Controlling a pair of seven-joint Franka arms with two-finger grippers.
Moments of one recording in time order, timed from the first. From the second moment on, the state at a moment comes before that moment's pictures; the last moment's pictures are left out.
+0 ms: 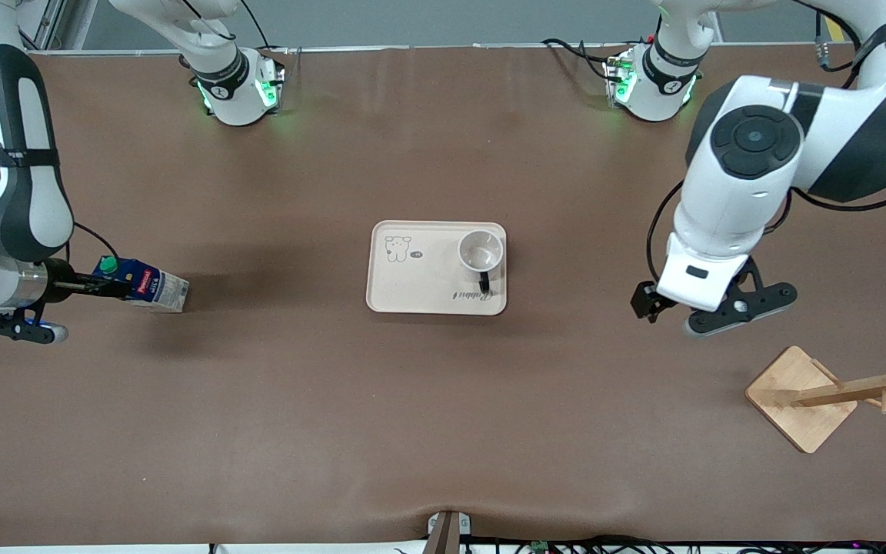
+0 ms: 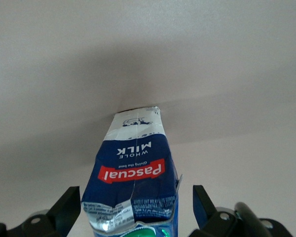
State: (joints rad) left arm -0.01 0.32 -0.42 -1.46 0.34 1.77 -0.78; right arm -0.06 0.36 -0.14 -1.76 0.04 1.83 -0.01
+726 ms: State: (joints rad) left arm 0.05 0.21 -0.30 -1.37 0.18 1.58 -0.40; right arm -0.06 0.30 -0.14 -1.92 0.05 2.03 -0.01
